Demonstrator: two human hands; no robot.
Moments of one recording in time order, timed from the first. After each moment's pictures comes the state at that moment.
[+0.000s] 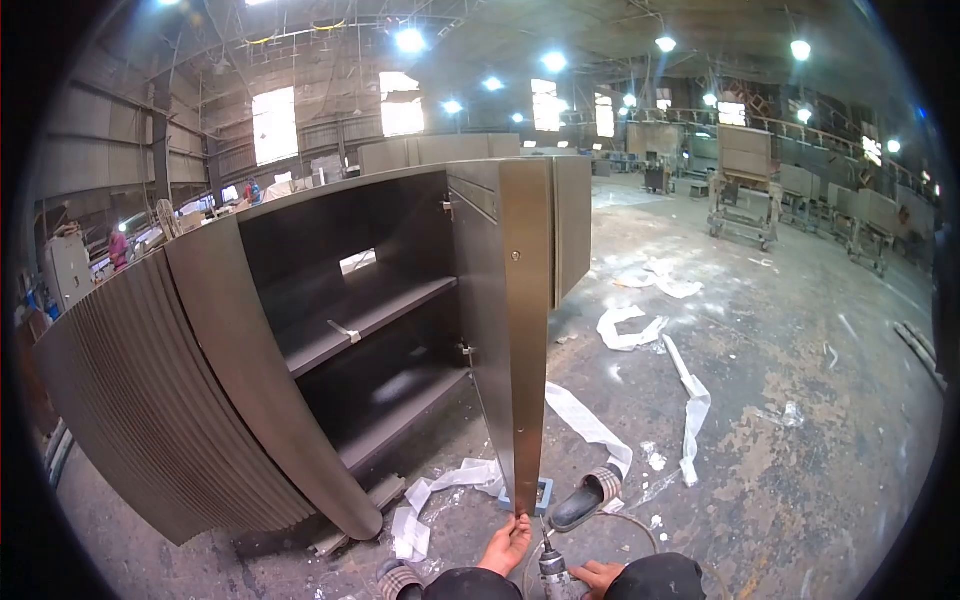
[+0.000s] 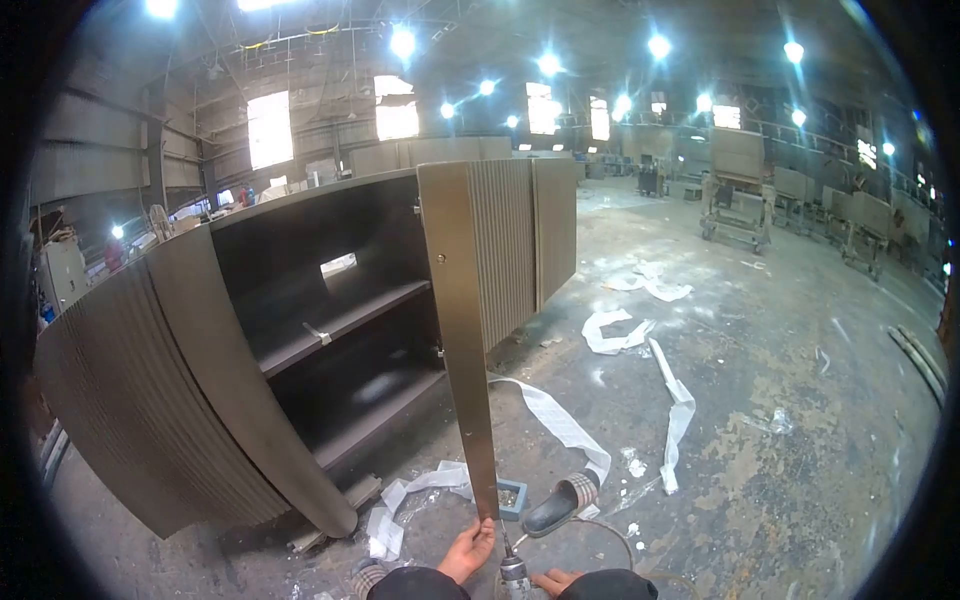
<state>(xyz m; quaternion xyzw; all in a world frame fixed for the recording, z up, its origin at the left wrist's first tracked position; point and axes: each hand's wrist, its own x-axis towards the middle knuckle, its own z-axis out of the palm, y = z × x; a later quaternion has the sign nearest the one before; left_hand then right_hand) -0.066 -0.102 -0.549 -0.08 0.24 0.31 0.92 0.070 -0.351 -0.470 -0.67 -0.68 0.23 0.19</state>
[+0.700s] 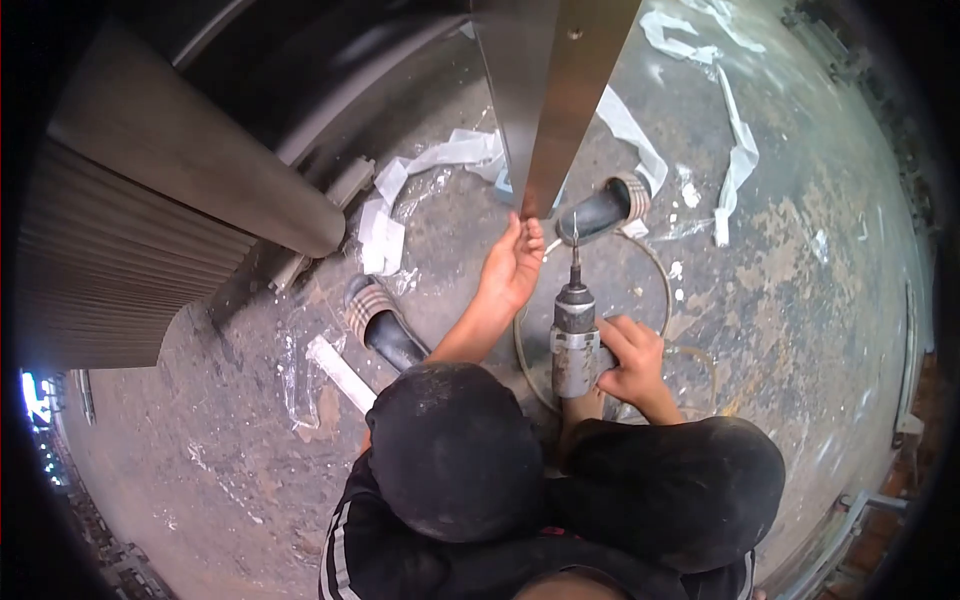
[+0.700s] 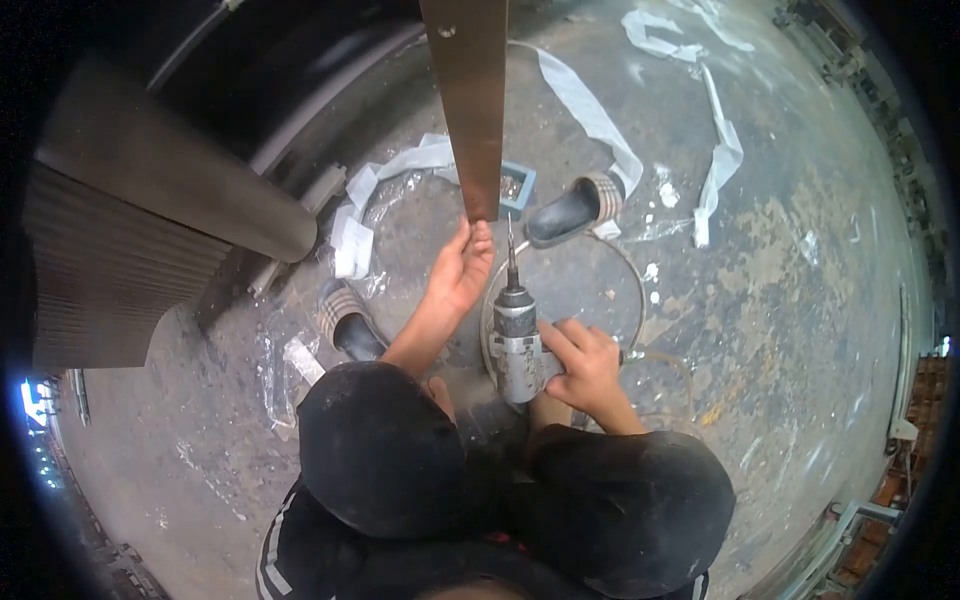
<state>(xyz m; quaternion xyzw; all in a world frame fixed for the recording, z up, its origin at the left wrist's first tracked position) -0.061 -0.123 -0.532 -0.01 0.22 0.37 0.90 0.050 -0.336 -0.449 -0.67 -0.67 0.02 0.32</state>
